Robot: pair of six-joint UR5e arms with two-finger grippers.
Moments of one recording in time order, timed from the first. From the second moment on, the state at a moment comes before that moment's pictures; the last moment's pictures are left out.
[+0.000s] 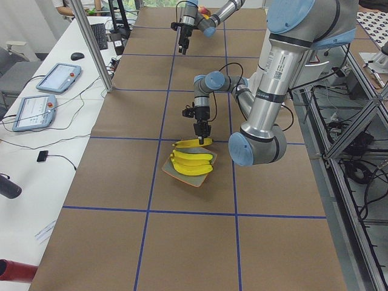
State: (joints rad) left arm -0.51 -1.96 -1.88 -0.66 -1.52 -0.56; right arm 0.78 -1.21 1.61 -0.53 2.12 1.65
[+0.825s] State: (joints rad) left arm -0.50 -1.96 -1.86 -0.66 -1.50 -0.55; right arm 0.78 -1.21 1.61 -0.53 2.12 1.65
